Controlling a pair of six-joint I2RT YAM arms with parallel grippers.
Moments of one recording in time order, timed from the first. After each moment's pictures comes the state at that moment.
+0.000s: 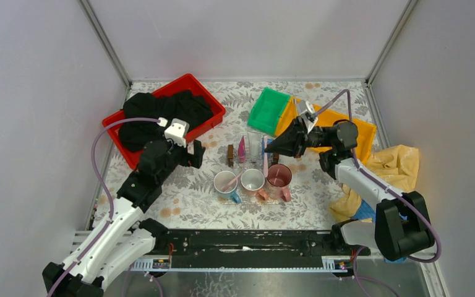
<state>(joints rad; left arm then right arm) -0.46 0.73 0.65 -0.20 -0.06 -0.02 0.31 1.27 0.71 1.07 -1.33 0.65</state>
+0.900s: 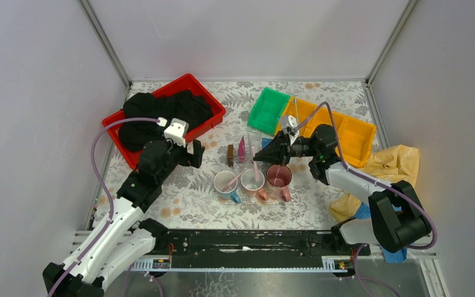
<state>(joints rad) -0.45 0.73 0.65 -0.20 -0.07 -0.01 0.43 1.34 0.62 0.89 -1.19 0.28</state>
